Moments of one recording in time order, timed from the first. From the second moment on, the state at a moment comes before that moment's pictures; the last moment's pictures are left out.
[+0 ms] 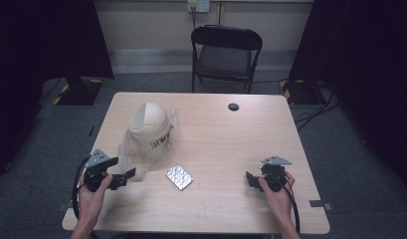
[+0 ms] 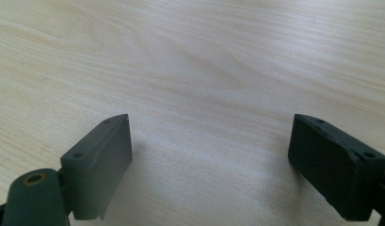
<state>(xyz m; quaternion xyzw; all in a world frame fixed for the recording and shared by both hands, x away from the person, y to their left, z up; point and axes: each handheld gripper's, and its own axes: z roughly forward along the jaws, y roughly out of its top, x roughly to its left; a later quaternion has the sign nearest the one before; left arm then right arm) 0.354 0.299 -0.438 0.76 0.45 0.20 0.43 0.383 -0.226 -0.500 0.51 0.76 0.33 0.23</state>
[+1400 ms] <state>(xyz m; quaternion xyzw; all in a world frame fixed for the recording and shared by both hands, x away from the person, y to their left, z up) 0.455 0.257 -0.386 0.79 0.36 0.20 0.46 0.383 -0.226 -0.500 0.51 0.76 0.33 0.23</state>
